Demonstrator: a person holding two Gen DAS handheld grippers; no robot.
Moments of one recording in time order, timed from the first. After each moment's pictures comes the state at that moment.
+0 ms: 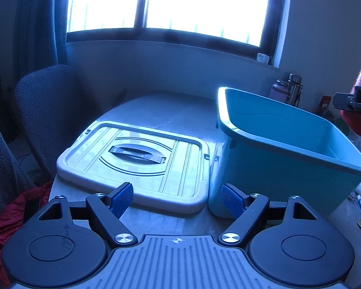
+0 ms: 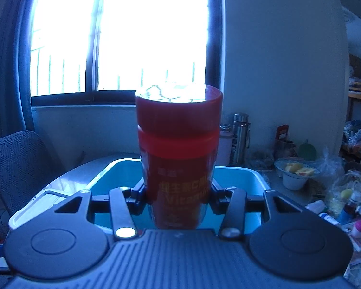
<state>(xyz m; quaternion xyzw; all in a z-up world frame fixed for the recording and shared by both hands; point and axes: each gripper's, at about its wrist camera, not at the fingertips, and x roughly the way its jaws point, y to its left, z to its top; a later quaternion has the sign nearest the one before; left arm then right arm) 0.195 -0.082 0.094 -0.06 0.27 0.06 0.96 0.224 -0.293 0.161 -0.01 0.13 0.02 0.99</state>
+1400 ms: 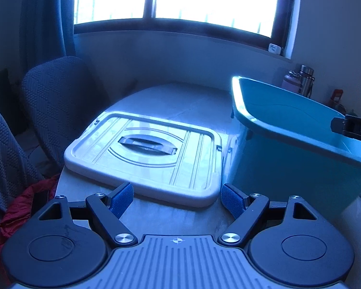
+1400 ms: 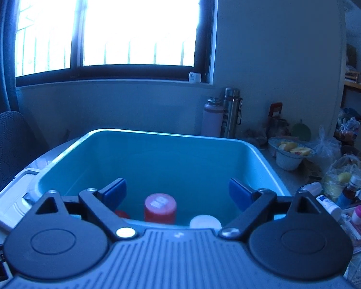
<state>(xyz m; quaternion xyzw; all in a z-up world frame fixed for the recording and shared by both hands) 0.191 -0.077 0.086 -0.06 0.29 0.07 0.95 0.226 -0.296 0.131 -0.01 0.17 -0.01 0.98</state>
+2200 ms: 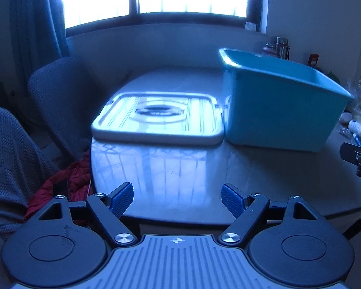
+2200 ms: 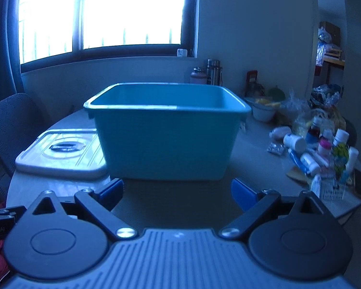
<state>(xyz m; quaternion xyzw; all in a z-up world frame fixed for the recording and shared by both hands) 0.062 -0.044 0.071 0.00 0.33 0.04 0.94 0.066 -0.265 0.091 0.01 0.23 -0.04 0.97</state>
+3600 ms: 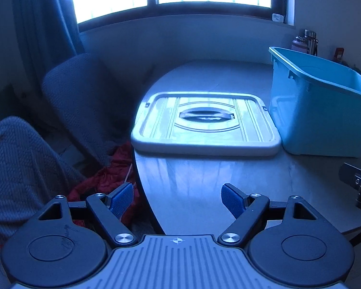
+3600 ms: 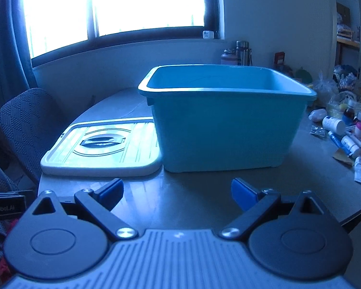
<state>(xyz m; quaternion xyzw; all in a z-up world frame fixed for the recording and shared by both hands) 0.138 0.044 0.088 0.04 0.35 0.07 0.93 0.119 -0.163 0.077 0.05 0.27 -0.02 0.96</state>
